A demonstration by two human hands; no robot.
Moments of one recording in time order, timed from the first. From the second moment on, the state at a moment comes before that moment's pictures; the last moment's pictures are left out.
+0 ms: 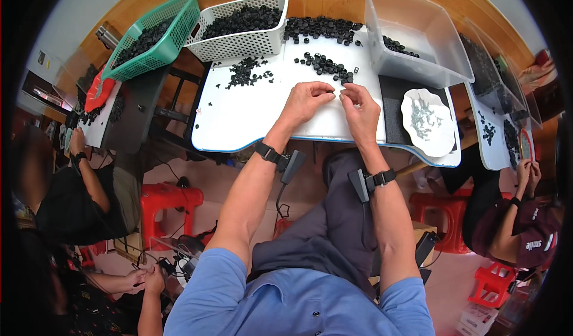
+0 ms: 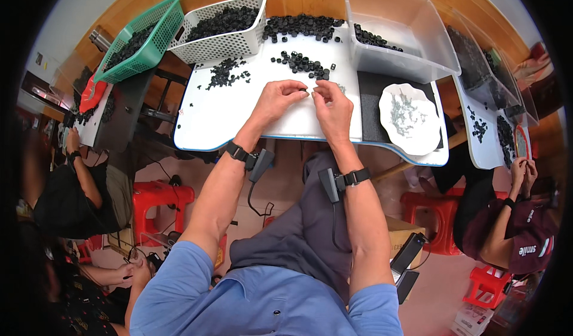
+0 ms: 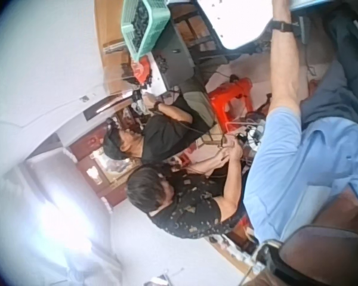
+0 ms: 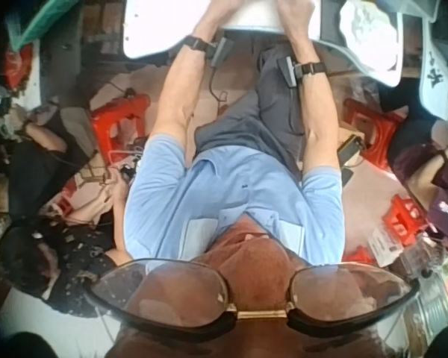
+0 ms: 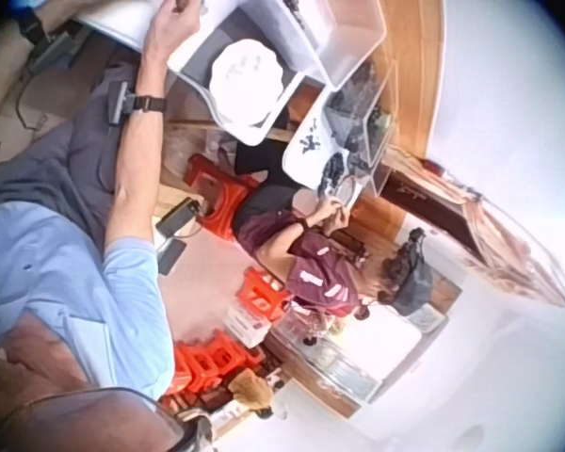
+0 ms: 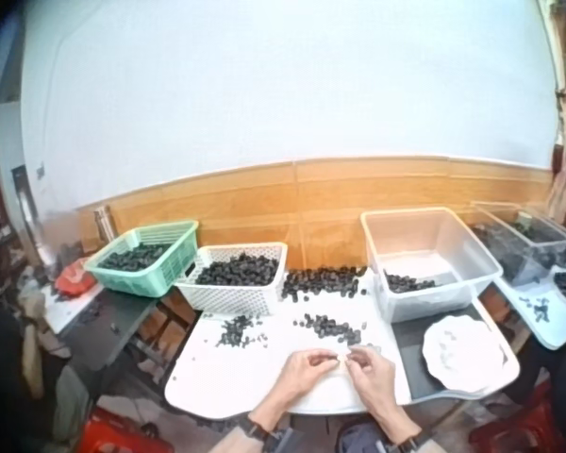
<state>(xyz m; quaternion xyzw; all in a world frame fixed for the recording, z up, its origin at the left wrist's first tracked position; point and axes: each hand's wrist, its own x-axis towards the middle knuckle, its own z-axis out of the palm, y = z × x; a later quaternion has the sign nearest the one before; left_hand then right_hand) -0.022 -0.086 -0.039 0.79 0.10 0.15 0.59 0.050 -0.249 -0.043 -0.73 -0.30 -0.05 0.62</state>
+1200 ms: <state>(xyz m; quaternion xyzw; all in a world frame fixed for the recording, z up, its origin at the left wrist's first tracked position) 0.012 -0.013 -0.015 0.92 0.17 0.25 0.26 0.059 -0.250 -0.052 -0.71 -0.23 -0.04 0.67</state>
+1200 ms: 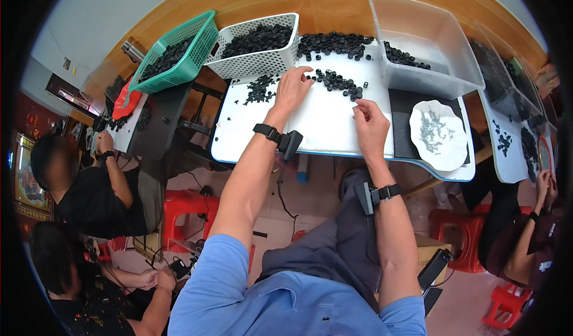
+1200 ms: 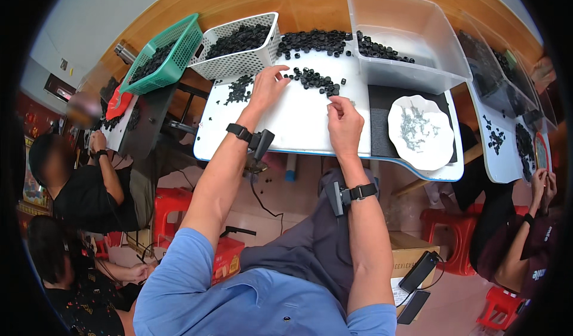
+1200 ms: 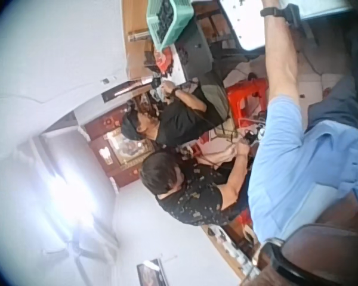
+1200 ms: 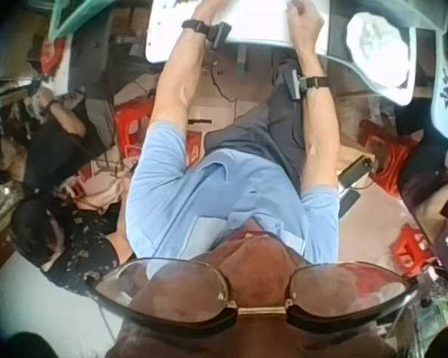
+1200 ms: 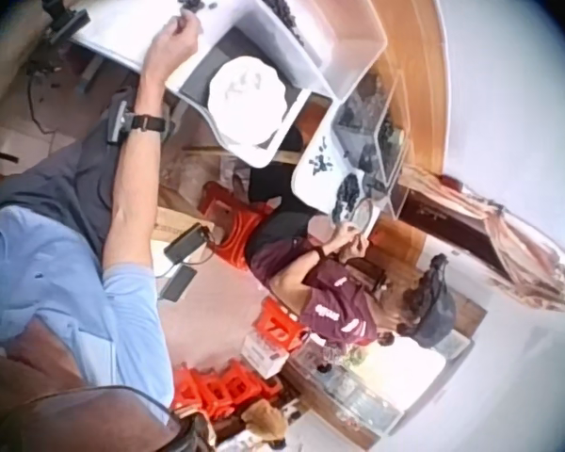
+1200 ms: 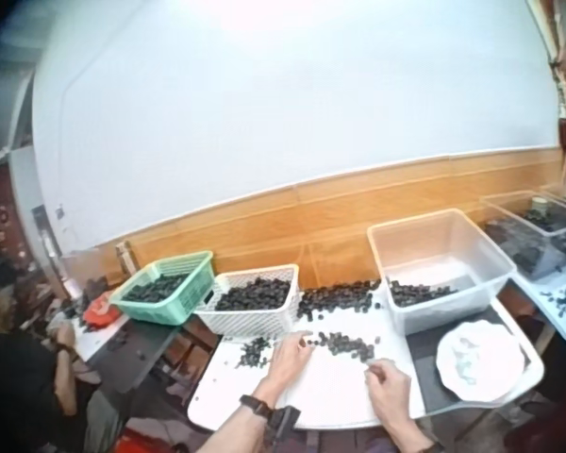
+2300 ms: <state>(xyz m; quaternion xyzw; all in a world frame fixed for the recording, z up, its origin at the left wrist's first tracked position) -0.048 -0.090 -0.037 0.90 0.12 0.30 0.28 0.081 -0.293 -0.025 -0.85 -0.30 -0.08 0.42</state>
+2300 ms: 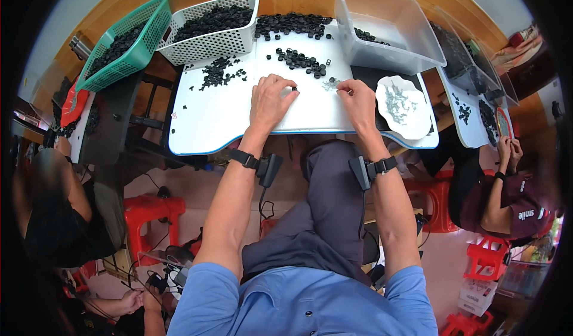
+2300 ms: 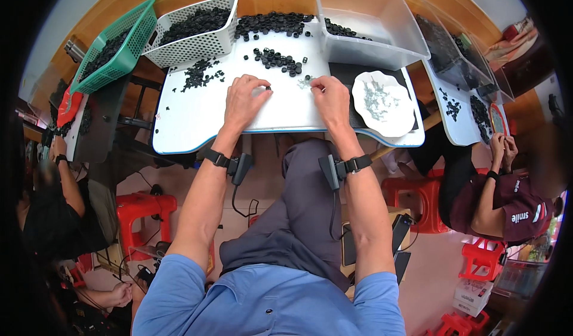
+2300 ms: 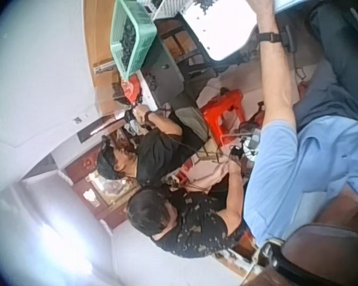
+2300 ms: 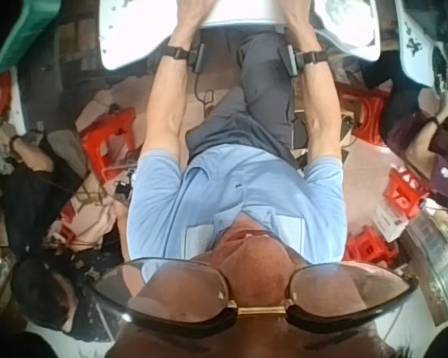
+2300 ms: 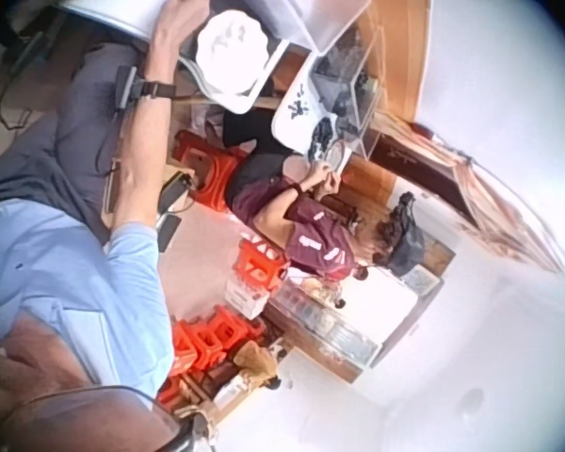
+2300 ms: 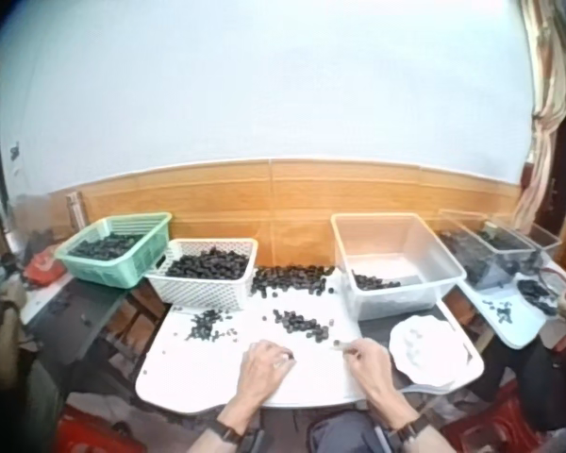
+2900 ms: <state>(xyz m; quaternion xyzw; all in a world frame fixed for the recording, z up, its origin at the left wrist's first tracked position) -0.051 -0.088 -0.041 0.91 0.08 0.30 0.28 0.079 -0.273 -0.023 -0.88 -0.37 -0.08 0.29</state>
